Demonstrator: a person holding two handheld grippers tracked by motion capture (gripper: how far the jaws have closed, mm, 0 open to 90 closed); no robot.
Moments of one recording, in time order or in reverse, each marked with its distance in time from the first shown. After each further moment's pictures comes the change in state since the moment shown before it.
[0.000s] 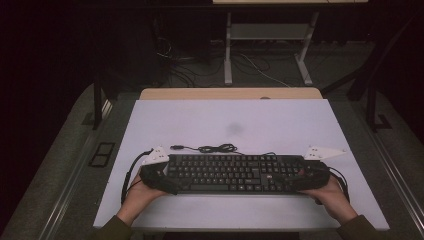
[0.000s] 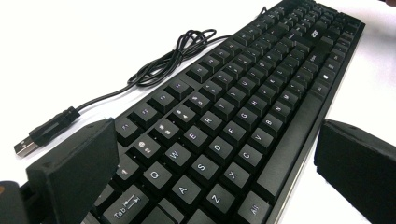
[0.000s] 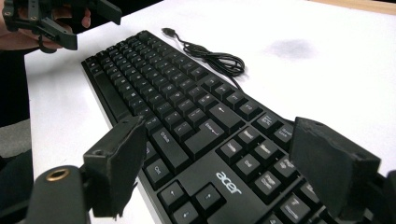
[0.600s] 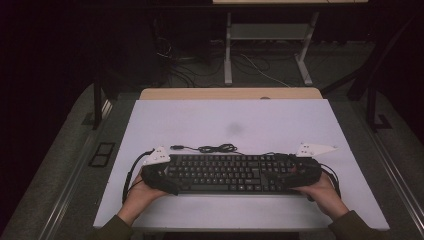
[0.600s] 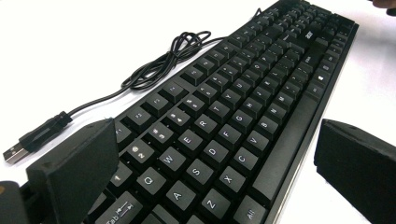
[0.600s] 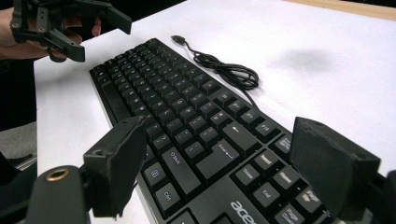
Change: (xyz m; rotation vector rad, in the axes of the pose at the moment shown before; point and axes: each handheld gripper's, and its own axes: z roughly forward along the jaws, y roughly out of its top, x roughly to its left) left arm -0.001 0.001 0.002 -0.005 -0.020 0.008; right arm 0.005 0.011 0.017 -0.011 0.031 -0.009
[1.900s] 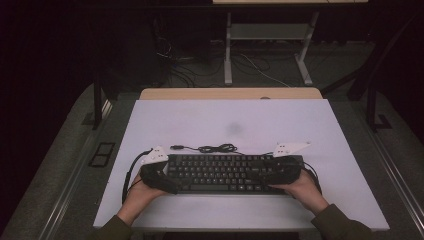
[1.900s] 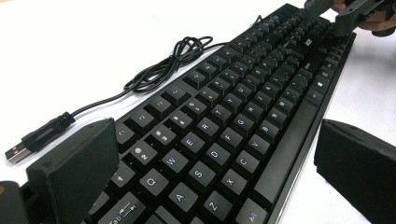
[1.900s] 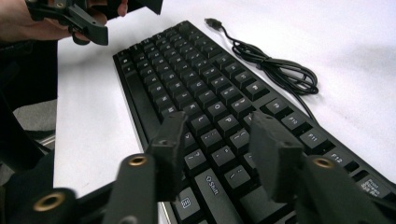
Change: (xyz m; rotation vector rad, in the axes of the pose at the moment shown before) left arm 0.003 -0.002 -0.001 -0.023 -0.003 -0.022; right arm 0.015 0.012 0.044 0.089 0.108 -0.041
